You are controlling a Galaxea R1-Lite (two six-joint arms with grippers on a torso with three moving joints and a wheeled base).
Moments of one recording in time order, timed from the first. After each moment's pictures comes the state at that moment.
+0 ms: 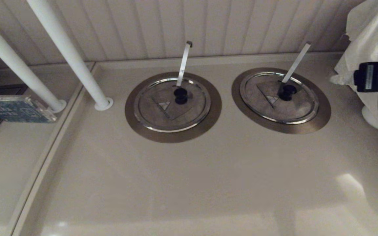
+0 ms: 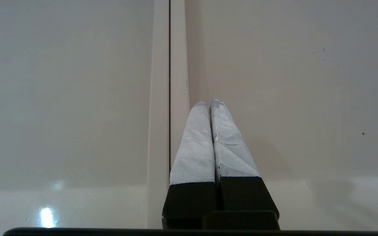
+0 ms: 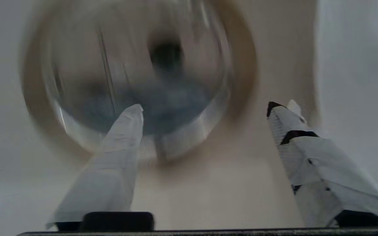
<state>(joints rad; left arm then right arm) 0.00 0.00 0.00 0.00 0.00 0.00 0.06 1.45 -1.36 0.17 -0.12 -0.01</state>
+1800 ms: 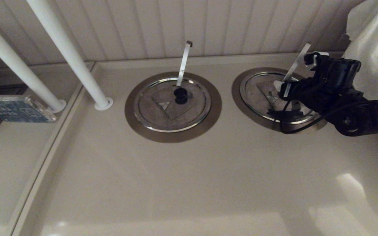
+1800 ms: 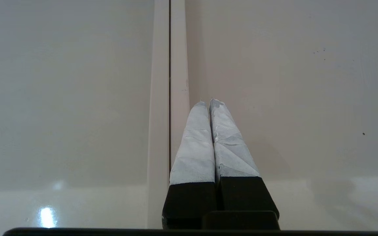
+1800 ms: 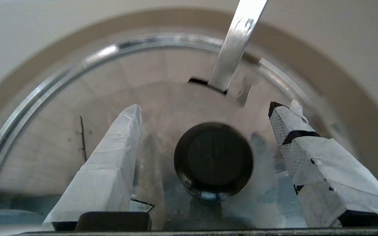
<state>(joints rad) 0.00 0.00 0.00 0.00 0.00 0.00 0.10 1.98 -1.30 -0.68 -0.16 0.04</state>
